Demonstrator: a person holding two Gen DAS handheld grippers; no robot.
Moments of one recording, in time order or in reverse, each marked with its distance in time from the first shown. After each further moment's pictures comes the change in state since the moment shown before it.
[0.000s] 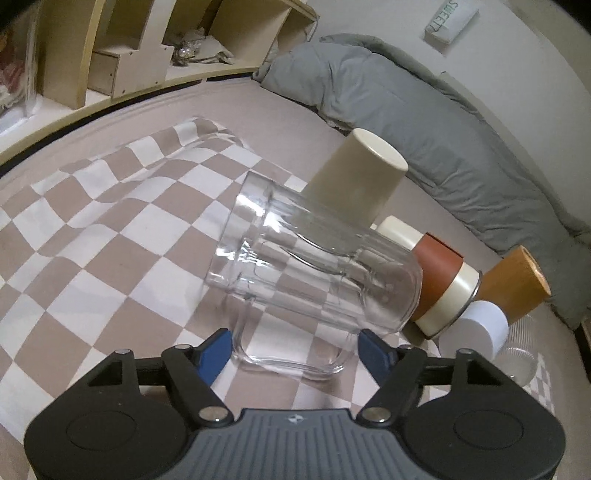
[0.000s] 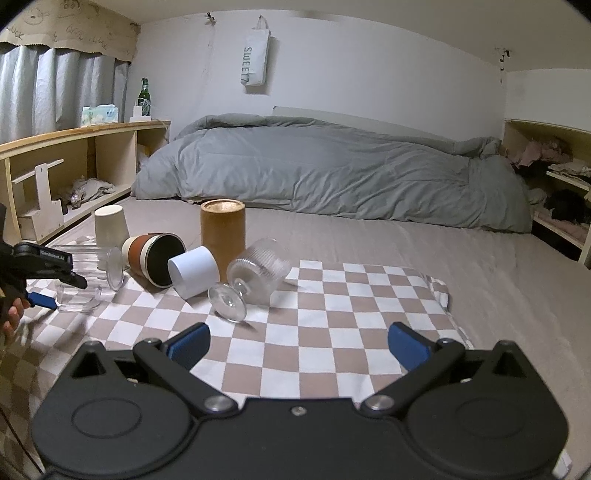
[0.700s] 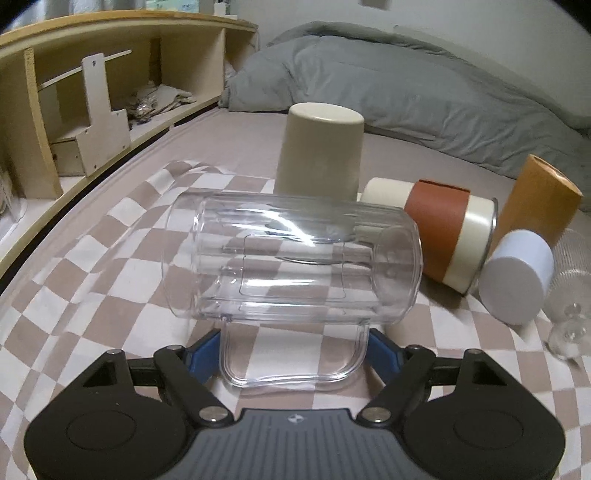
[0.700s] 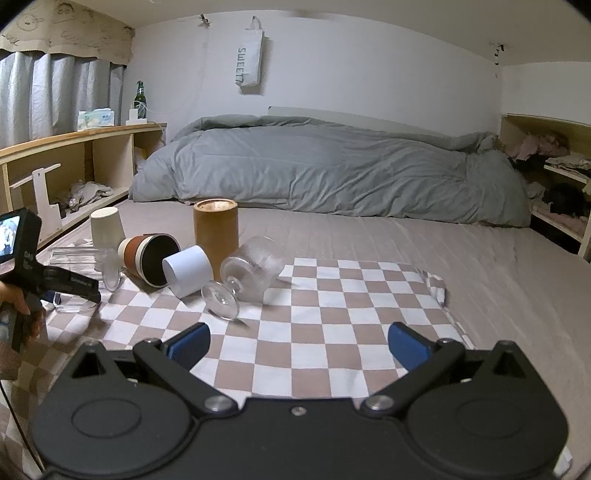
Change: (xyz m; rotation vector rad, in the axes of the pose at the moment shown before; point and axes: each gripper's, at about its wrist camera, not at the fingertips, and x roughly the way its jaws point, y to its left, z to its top) left arm 0.021 -0.038 -0.013 0.340 -0.039 0.170; right arm -0.001 -0.011 -0.003 0.023 0.005 -0.003
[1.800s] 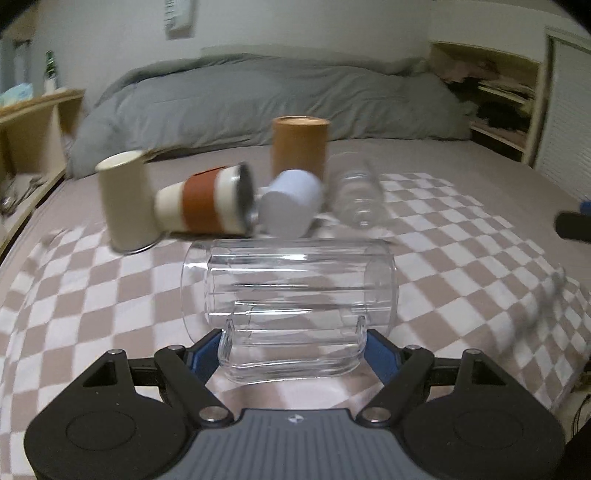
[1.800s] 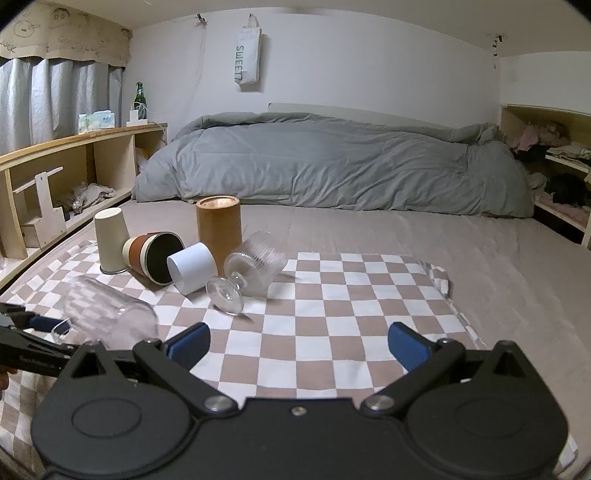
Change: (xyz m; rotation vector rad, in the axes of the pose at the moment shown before) left arm -0.095 -0.062 -0.076 0.413 -0.080 -0.385; right arm -0.003 -0.005 -0.002 0.020 0.007 0.022
